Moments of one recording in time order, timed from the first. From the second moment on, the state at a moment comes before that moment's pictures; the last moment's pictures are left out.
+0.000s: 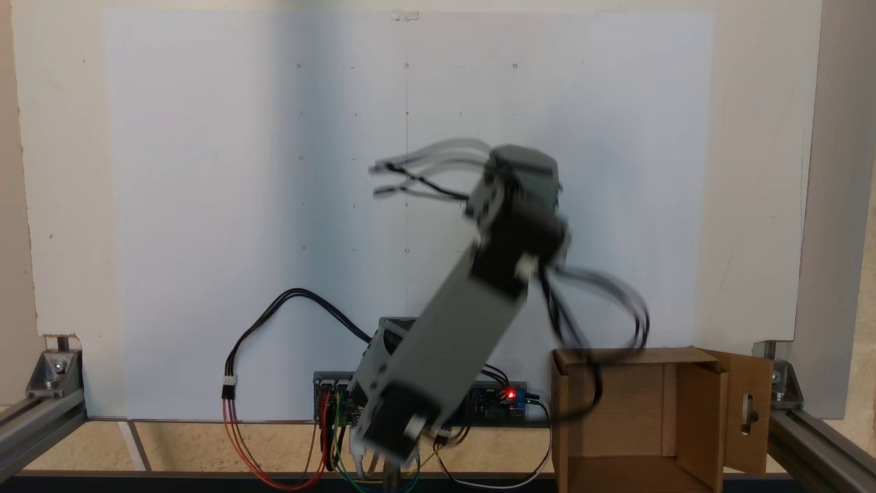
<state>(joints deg) 31.6 87.6 64.6 73.0 -21.3</state>
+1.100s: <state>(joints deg) 103.5 70.3 59.7 60.5 -27.5</state>
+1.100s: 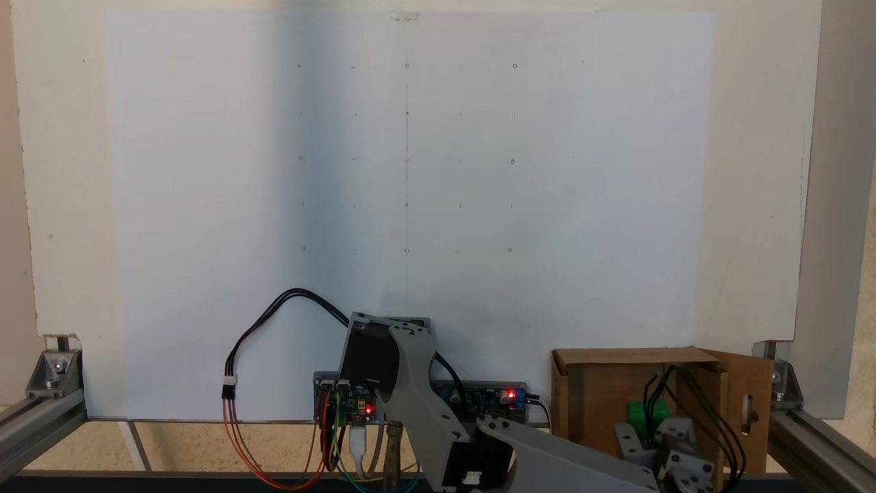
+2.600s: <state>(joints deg) 5.5 101.2 68.3 56.6 2.0</state>
